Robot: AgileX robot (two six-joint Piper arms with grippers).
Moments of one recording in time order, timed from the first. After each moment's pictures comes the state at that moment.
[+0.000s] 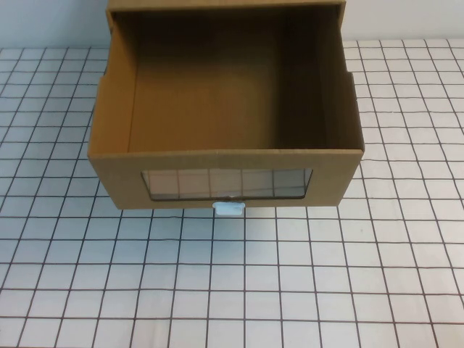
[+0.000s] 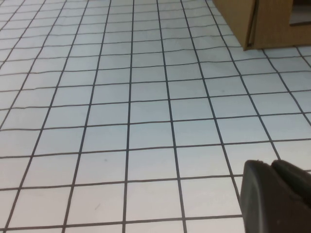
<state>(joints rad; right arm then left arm) -0.09 -0.01 0.02 0.17 0.37 -0.15 -0.13 -0.01 0.03 0.11 0.39 -0.06</state>
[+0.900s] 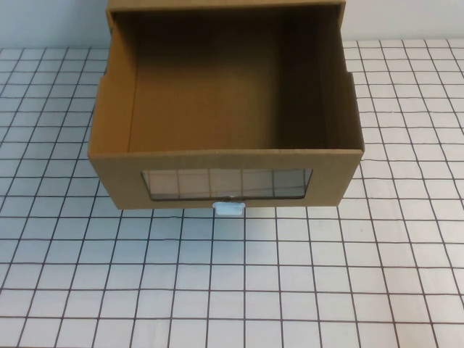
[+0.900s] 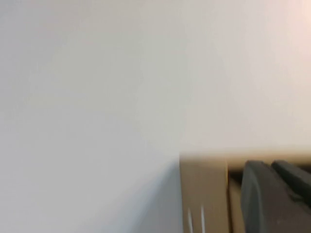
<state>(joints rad) -0.09 -0.01 0.02 0.21 -0.42 -0.15 -0.13 -0.01 0.03 0.11 -0.44 -0.06</state>
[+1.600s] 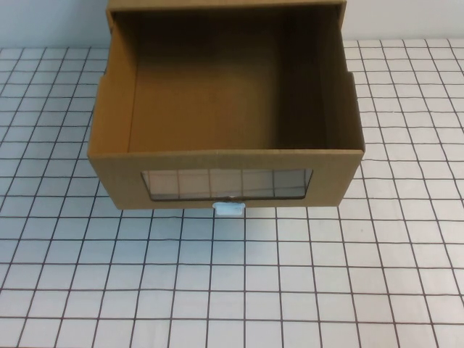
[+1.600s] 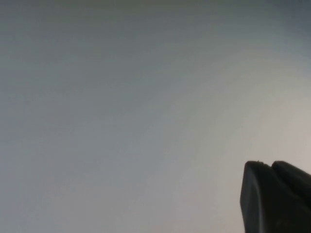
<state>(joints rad) -0.09 -0.02 -0.03 0.21 -0.79 -0.15 -0.13 -0.02 -0.01 -0.04 -0.79 -0.05</state>
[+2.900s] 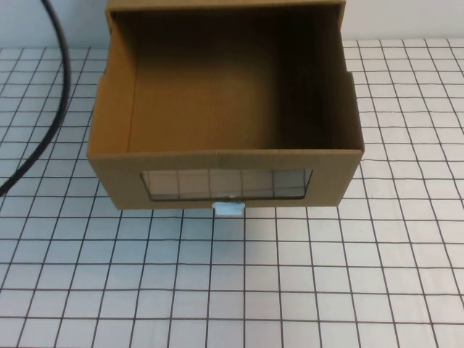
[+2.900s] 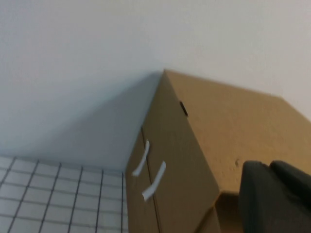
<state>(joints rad) -0.03 0.98 -1.24 0.32 0.64 -0.02 -0.13 1.03 -1.04 -0.43 0.18 0.14</state>
